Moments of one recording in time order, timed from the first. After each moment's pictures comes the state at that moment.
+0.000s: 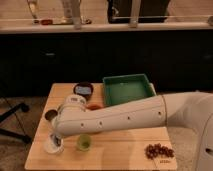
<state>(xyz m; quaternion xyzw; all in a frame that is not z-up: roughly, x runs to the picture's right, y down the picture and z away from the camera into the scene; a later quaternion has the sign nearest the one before) -0.232 0.193 0.654 -0.12 -0.34 -0.35 0.86</state>
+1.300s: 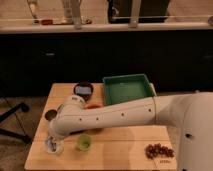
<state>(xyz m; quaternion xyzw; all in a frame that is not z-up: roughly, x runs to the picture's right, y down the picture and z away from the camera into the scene) -0.254 0.221 0.669 -0.15 -0.39 -0.36 0.83</state>
